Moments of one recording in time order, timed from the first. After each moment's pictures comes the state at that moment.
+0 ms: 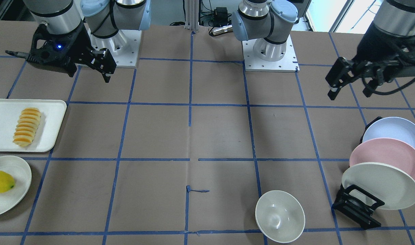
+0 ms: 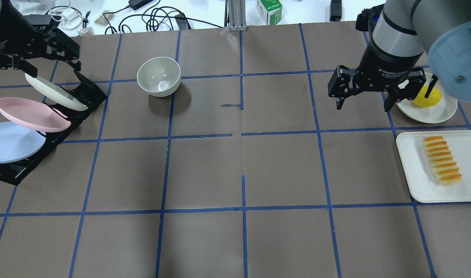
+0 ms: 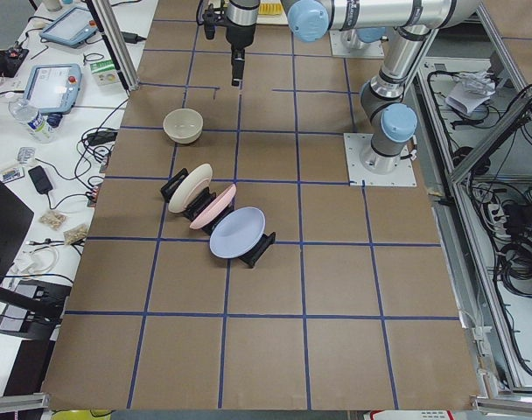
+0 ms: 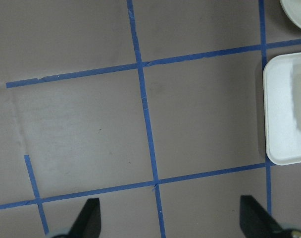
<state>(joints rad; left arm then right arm) -1.27 -1.53 -1.55 -1.45 1.54 0.15 1.55 -1.63 1.65 -1.54 -1.61 0.11</state>
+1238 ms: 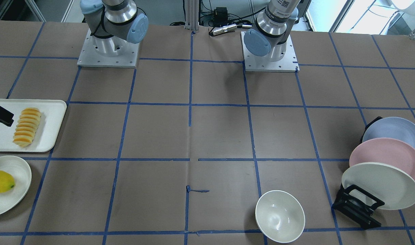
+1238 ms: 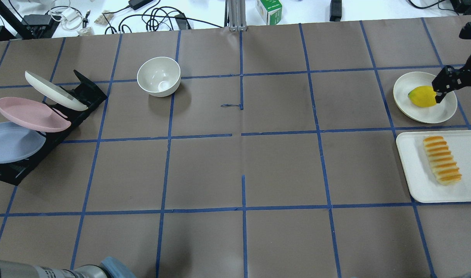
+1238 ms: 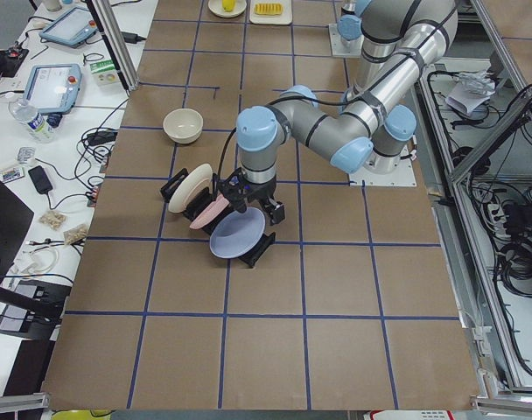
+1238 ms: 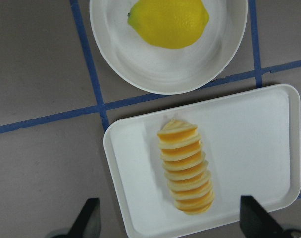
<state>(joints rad) -0.68 -1.80 -1.56 -1.33 1.66 0.18 1.07 -1.36 1.66 -1.81 -1.72 -0.31</state>
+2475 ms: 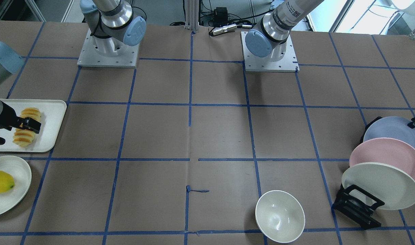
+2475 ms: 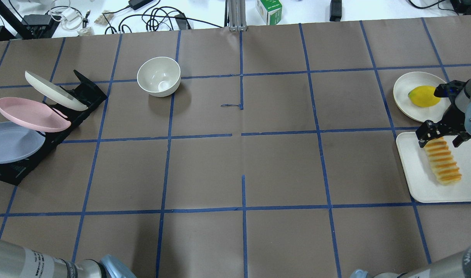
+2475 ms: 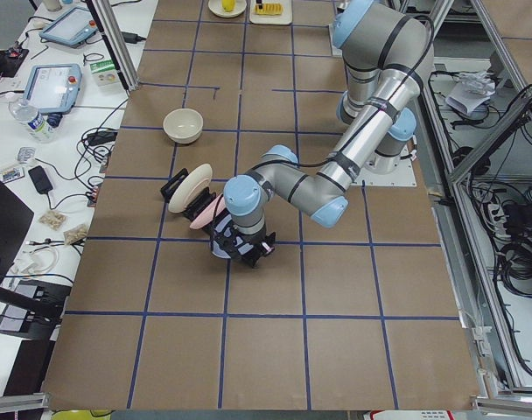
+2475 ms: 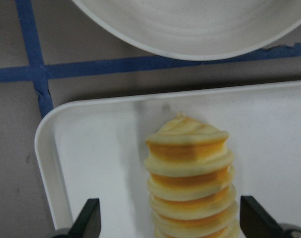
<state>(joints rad) -0.66 -1.99 -1.56 -1.21 1.66 0.13 0.99 -1.27 1.97 -2.17 -1.72 -0.50</state>
